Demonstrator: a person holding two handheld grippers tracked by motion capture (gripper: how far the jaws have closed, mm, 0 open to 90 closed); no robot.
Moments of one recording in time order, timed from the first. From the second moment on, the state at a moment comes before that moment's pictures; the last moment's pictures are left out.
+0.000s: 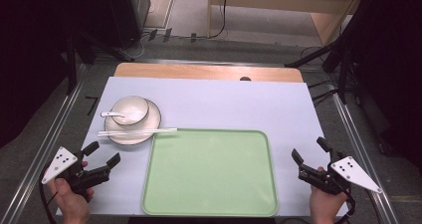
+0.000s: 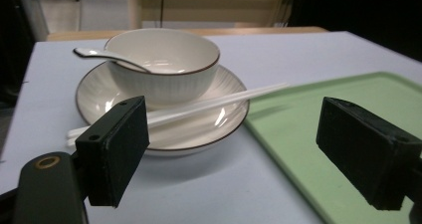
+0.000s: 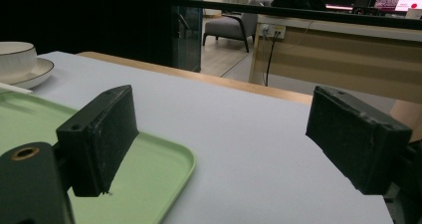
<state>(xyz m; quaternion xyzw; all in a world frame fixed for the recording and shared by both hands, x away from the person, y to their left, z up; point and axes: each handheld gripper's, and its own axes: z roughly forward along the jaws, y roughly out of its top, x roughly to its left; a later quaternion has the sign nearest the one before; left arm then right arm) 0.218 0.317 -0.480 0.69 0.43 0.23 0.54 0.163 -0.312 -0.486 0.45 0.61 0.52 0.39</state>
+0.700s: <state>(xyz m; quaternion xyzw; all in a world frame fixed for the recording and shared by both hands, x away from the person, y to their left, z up) 0.268 0.253 -0.473 0.76 0.44 0.16 0.45 0.163 -0.297 -0.489 0.44 0.63 0.51 0.39</state>
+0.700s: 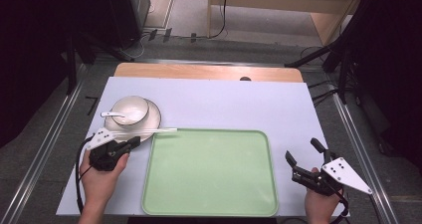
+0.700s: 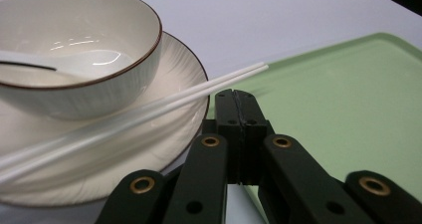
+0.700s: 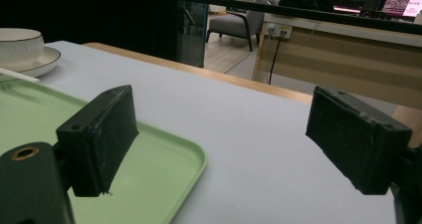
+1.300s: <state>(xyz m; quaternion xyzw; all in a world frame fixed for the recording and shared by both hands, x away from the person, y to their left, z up) 0.315 0.233 -0.495 0.79 0.45 0.16 0.40 0.164 -0.295 -0.493 0.44 0.64 0.51 0.38</state>
